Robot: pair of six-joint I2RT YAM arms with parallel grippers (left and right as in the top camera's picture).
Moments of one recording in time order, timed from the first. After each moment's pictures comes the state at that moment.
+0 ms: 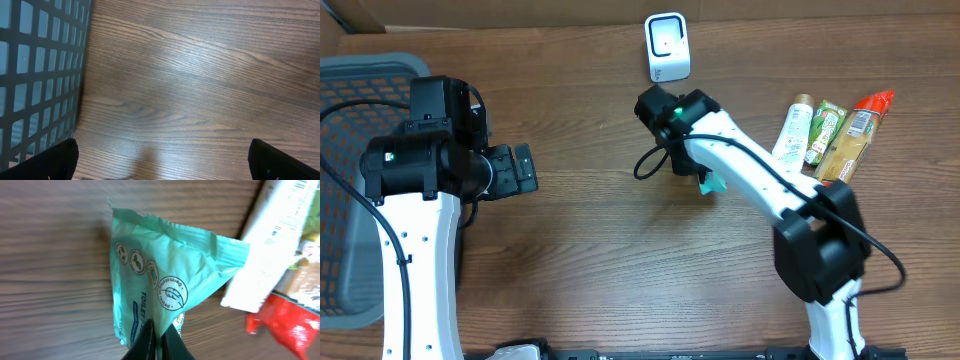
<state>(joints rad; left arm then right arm) 0.09 1.39 1.59 -1.45 -0.03 -0.18 0.65 2.14 1.80 -1.29 0.47 0.60</state>
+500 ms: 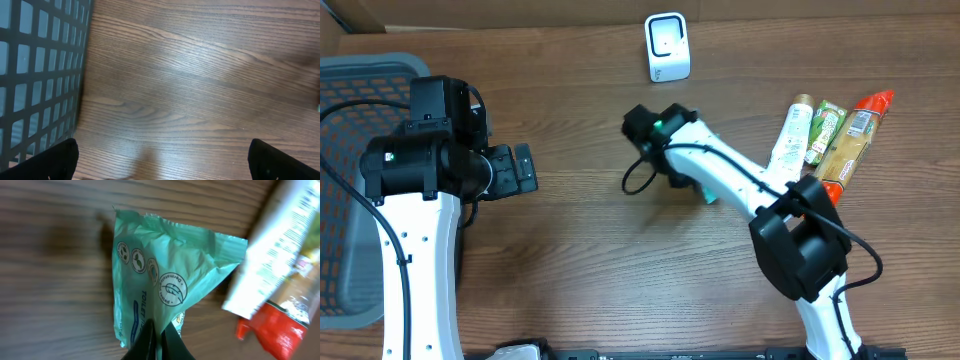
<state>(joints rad) 0.09 1.39 1.59 -1.45 -0.03 -0.18 0.73 2.18 1.79 -1.27 0.53 0.53</state>
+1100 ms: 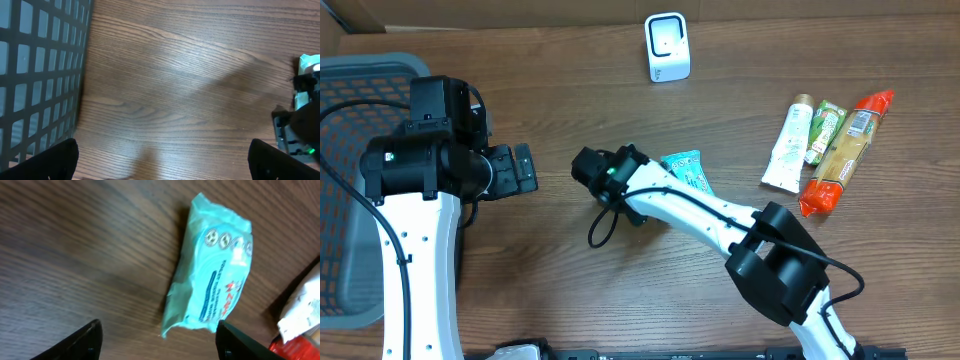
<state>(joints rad) 0.09 1.39 1.59 -1.45 -0.03 -0.18 0.91 2.18 1.79 -1.21 0.44 0.35</state>
